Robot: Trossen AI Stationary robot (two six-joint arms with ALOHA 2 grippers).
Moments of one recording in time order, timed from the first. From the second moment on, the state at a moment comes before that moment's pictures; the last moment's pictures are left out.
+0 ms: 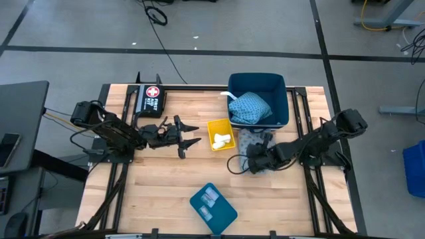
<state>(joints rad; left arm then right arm) -0.06 1.50 0.27 1.37 -0.28 0.05 0.33 1.54 0.73 -0.54 0.64 0.45</state>
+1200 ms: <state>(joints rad) -0.06 1.50 0.27 1.35 -0.27 0.05 0.58 1.56 0.99 -0.74 0.38 0.52</state>
